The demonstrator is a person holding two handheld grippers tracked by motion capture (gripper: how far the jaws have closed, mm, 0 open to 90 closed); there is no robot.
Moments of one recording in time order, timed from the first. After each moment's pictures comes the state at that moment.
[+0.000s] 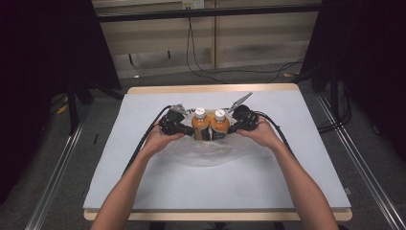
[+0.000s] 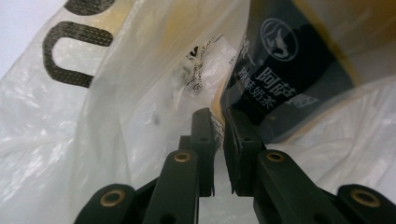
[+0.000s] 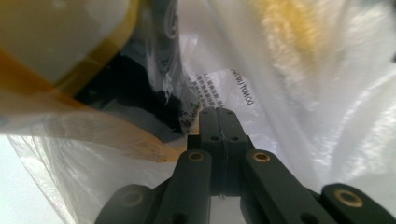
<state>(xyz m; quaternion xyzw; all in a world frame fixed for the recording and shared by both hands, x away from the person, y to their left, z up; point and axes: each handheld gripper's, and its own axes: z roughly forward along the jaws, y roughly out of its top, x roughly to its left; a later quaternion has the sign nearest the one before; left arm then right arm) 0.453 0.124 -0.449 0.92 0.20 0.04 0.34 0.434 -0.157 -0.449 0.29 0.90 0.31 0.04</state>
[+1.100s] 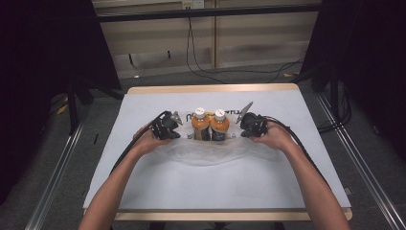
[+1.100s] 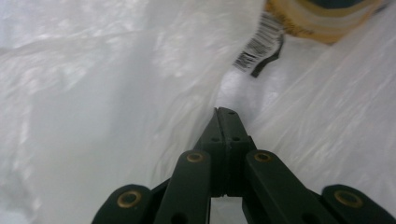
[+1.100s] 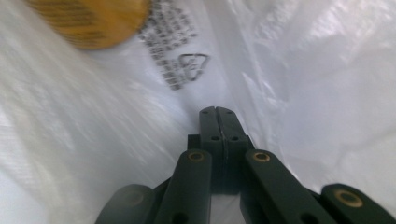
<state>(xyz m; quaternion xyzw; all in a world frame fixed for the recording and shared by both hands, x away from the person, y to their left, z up) 0.453 0.150 -0.460 0.96 0.17 0.09 0.21 0.419 -0.180 -0.460 0.25 0.94 0.17 0.14</state>
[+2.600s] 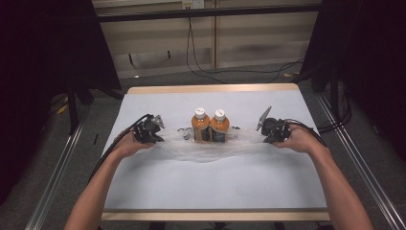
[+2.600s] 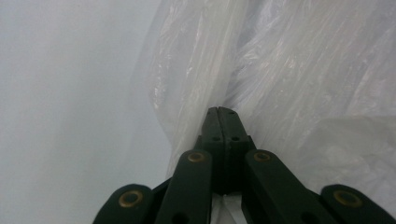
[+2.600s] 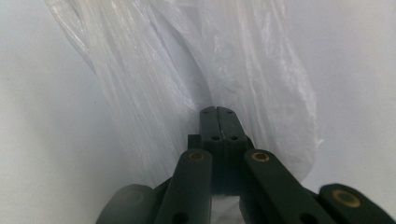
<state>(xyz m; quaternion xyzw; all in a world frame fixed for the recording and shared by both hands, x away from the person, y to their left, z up) 0.443 0.205 -0.456 0.96 0.17 0.07 0.19 0.390 -0.237 -0.453 0.24 0.96 0.10 0.10</state>
